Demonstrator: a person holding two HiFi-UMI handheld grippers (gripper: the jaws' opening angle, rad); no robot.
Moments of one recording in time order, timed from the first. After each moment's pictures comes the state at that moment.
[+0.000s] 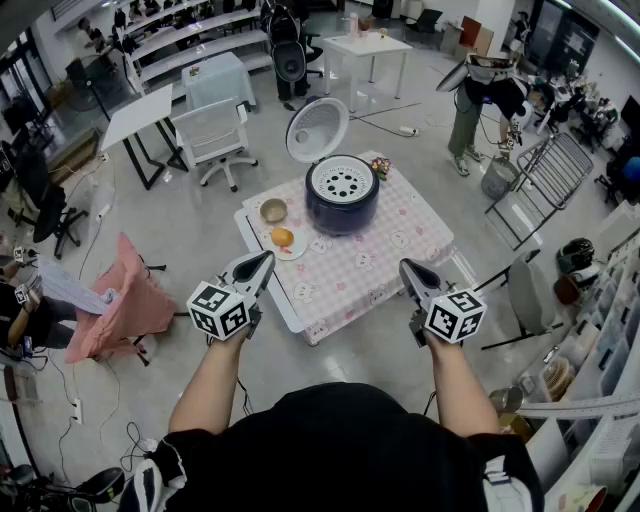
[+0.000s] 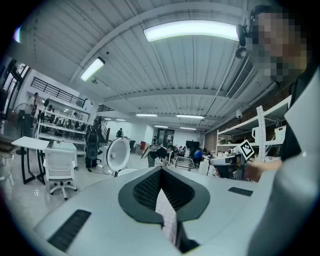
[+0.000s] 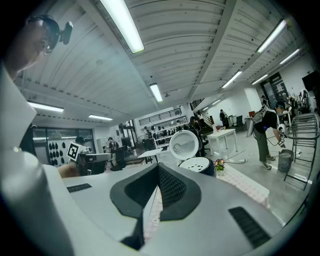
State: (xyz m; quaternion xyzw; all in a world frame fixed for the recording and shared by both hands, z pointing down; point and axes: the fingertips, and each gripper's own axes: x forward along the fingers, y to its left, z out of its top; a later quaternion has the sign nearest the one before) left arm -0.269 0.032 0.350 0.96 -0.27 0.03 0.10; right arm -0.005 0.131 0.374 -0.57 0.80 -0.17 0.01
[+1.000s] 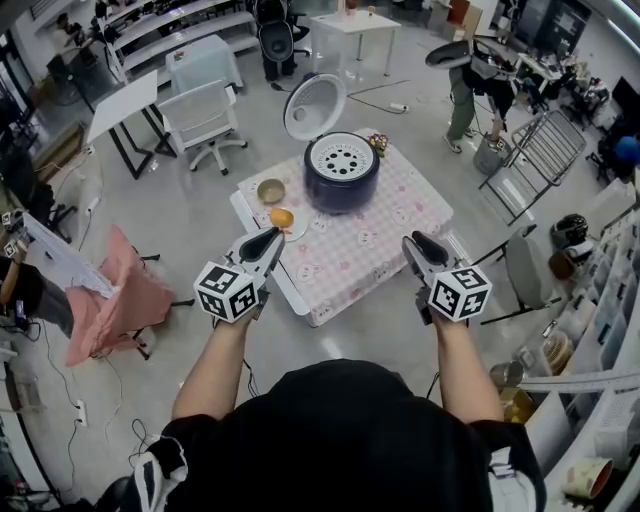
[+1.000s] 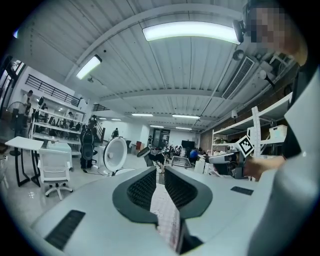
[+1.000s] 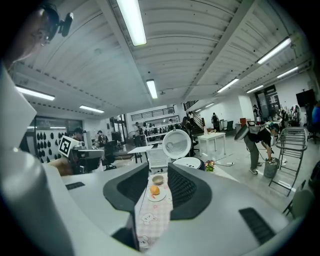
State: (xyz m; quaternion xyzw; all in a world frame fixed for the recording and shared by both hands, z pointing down) left arm -0.272 0.010 0.356 0.97 -0.24 0.03 0.09; right arm -0.018 0.110 0.374 -0.62 0.77 -0.15 -0.02
